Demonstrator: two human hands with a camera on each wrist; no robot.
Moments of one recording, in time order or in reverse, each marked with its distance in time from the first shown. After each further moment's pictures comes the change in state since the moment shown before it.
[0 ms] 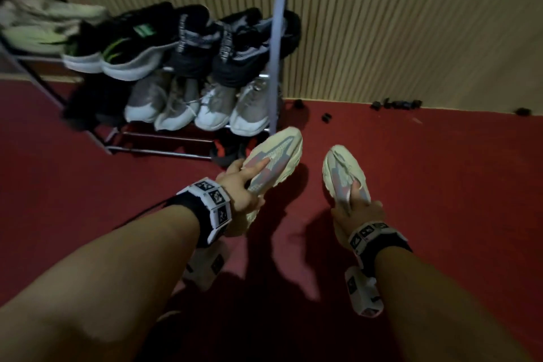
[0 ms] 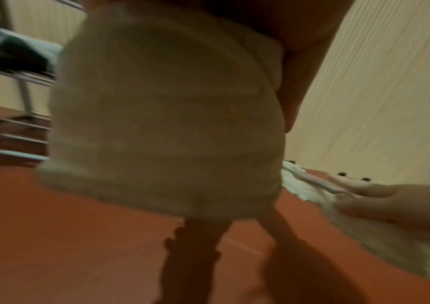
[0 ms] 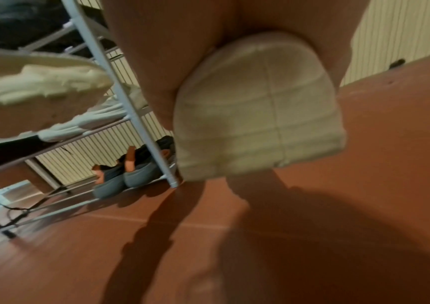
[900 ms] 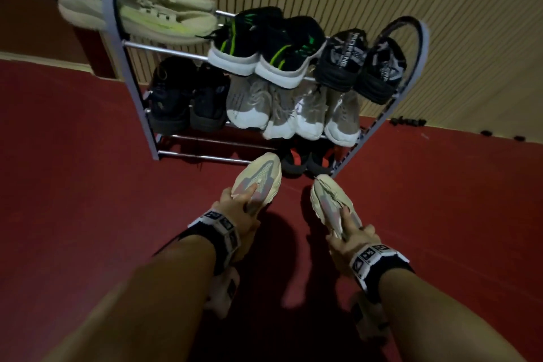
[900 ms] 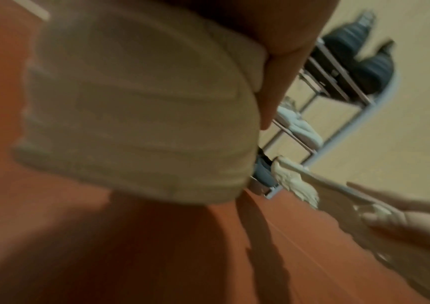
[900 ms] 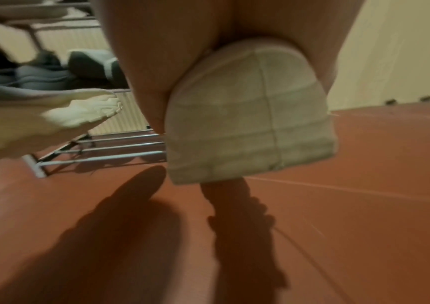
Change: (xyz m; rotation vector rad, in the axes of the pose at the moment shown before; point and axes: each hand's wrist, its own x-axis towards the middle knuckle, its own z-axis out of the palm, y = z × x) left_hand -0.005 -0.284 -0.135 0.005 -0.081 0.015; right_hand -0.133 -0.239 0.158 -0.240 -0.055 0.215
